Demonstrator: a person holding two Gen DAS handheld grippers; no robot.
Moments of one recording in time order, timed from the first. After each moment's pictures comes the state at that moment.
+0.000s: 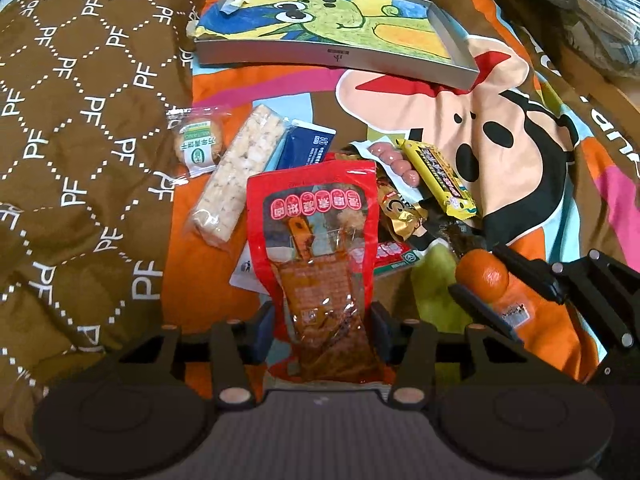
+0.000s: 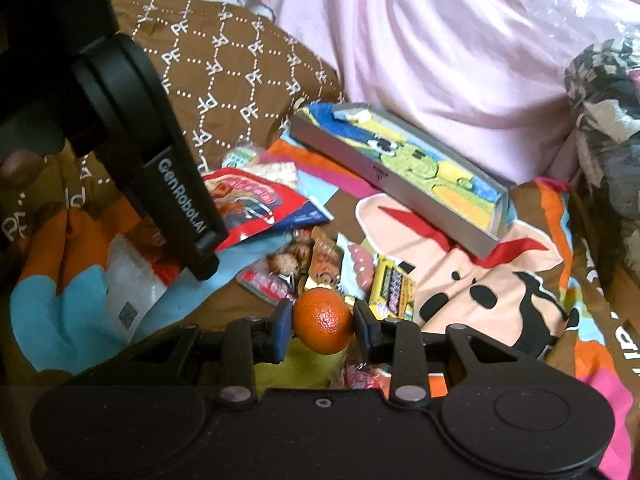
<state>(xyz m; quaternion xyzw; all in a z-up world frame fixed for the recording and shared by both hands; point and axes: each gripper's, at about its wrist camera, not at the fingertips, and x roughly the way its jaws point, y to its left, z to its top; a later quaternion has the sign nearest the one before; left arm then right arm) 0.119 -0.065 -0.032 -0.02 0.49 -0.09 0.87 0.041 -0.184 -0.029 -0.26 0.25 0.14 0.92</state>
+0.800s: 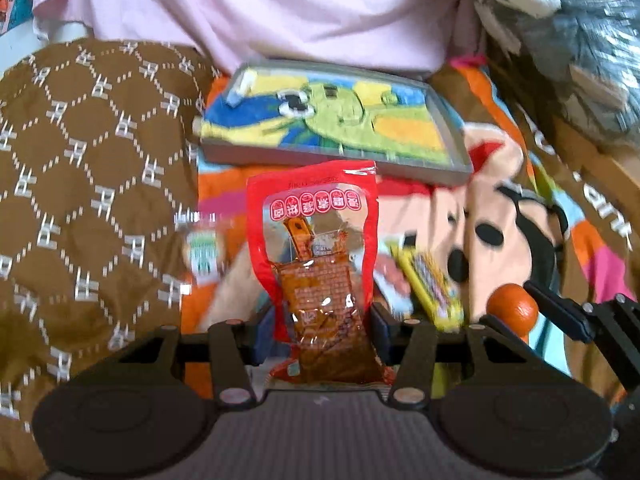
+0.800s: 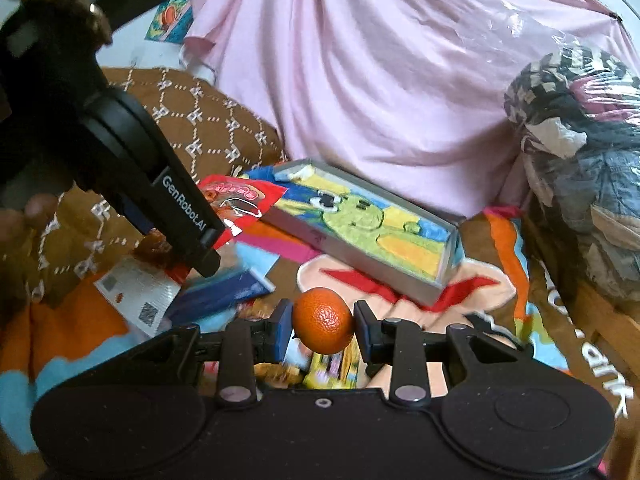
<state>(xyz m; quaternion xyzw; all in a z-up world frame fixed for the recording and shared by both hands) 0.150 -0.068 0.017 -0.04 0.39 -0.08 0.92 0.061 -0.206 0.020 -0.21 0.18 0.10 0.96</state>
